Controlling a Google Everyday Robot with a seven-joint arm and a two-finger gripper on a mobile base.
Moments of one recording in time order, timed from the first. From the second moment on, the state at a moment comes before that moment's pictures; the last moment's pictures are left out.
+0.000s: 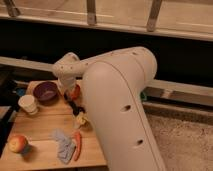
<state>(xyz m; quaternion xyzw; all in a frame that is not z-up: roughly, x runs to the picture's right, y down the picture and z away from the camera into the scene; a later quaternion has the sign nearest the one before) -0.209 0.011 0.854 -0.25 0.08 0.67 0.70</state>
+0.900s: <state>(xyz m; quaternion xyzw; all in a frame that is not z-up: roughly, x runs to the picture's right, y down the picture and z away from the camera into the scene) -0.200 0.036 0.879 -0.29 0.13 0.65 0.69</state>
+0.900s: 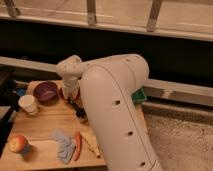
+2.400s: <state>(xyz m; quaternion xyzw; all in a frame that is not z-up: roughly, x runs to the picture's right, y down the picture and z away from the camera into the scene) -0.150 -0.027 0.776 -0.22 -0.04 0.72 0.66</state>
